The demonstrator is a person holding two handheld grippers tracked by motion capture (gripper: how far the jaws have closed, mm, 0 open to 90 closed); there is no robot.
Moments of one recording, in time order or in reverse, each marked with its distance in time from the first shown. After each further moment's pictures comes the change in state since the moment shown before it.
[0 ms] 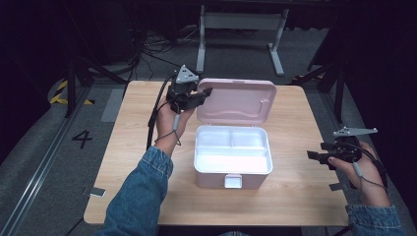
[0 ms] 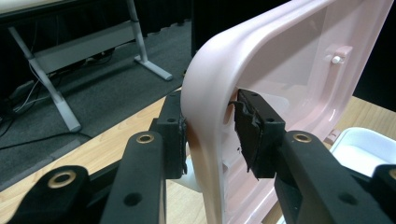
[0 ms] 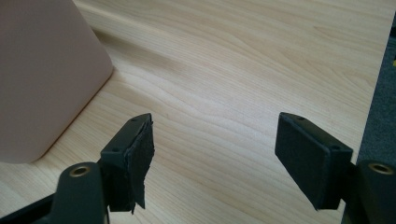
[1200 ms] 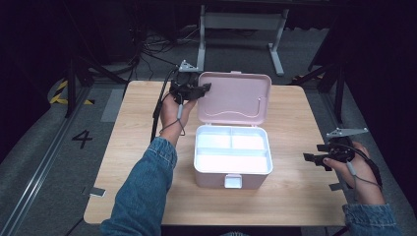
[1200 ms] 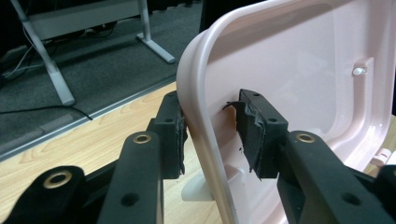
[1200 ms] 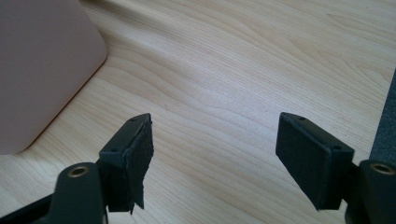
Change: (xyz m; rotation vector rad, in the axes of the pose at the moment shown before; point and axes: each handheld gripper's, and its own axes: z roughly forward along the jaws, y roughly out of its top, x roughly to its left) left arm 0.033 -0.004 0.041 0.057 0.001 -0.130; right arm 0.003 0.000 0.014 0.050 -0.002 -0.030
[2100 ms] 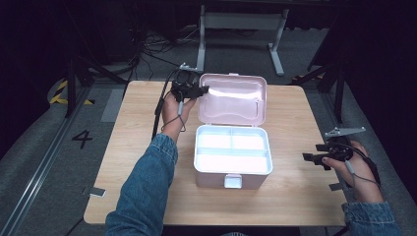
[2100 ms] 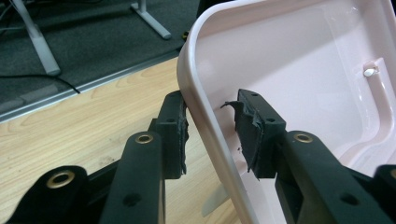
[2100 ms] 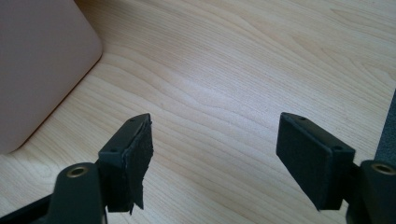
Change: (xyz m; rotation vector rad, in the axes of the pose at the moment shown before) left arm 0.026 -0.011 0.031 0.096 -0.029 -0.084; right arm -0.004 0.000 0.007 0.012 0.006 0.000
